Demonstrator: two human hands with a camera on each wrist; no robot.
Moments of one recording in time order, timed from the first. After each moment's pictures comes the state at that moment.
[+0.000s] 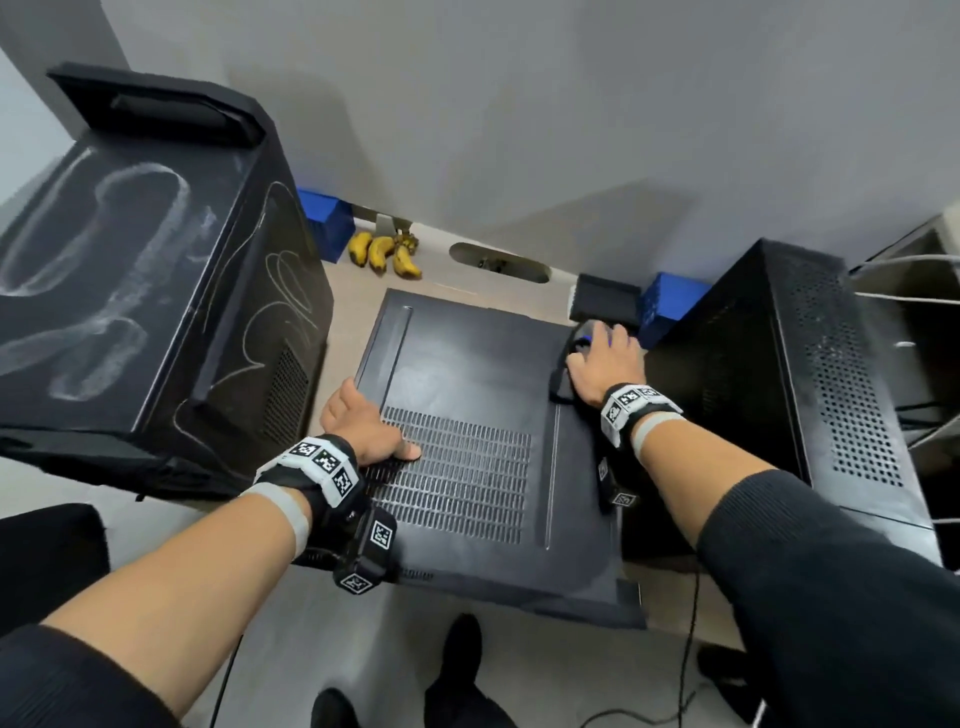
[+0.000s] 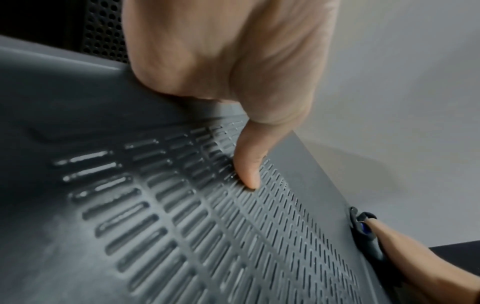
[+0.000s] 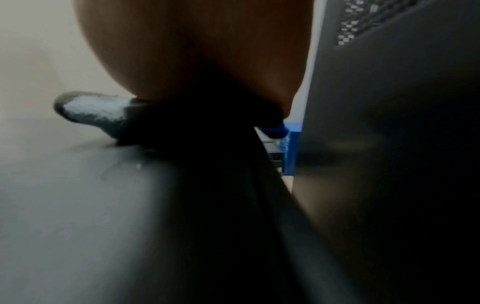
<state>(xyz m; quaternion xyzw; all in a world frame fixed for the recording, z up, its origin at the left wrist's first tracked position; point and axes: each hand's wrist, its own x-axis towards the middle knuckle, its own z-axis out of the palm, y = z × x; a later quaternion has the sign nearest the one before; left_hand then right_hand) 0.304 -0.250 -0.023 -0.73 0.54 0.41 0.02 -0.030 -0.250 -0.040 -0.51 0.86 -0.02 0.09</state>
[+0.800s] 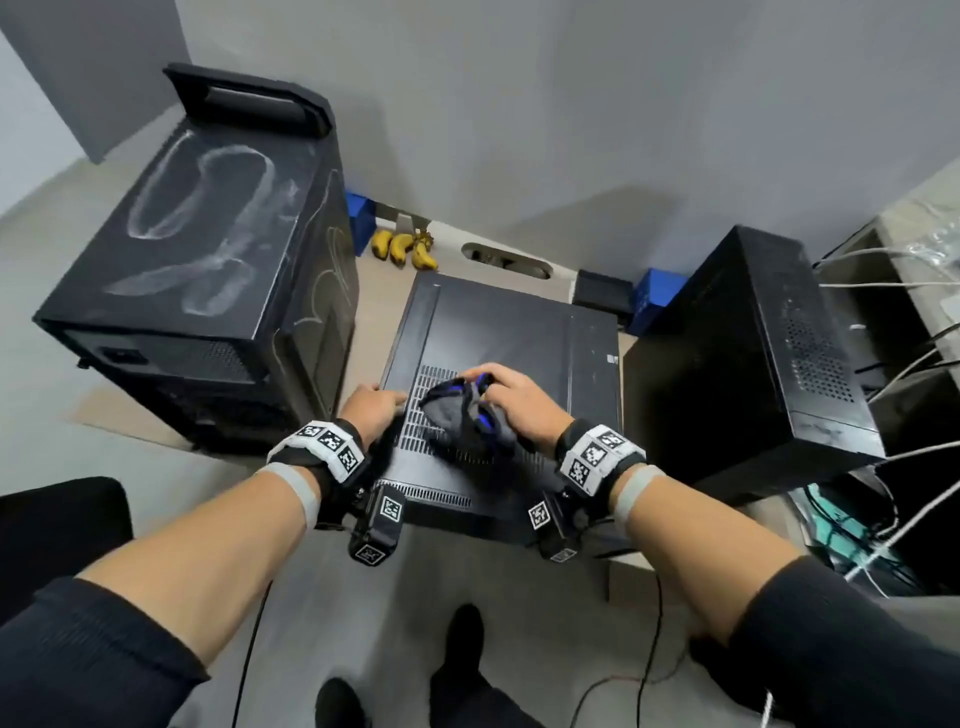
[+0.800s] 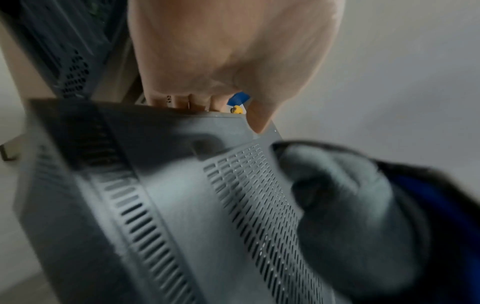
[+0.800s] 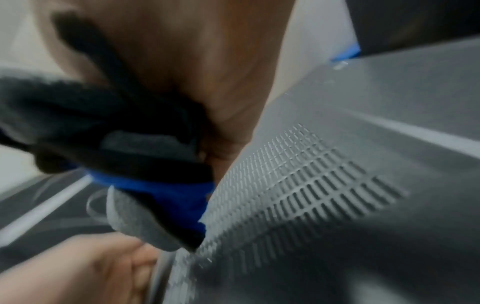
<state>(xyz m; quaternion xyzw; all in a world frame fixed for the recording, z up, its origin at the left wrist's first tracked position) 0.360 -0.212 -0.024 -0.68 0.46 0.55 -0.15 0.158 -0.142 0.034 -0.53 0.64 -0.29 0.48</state>
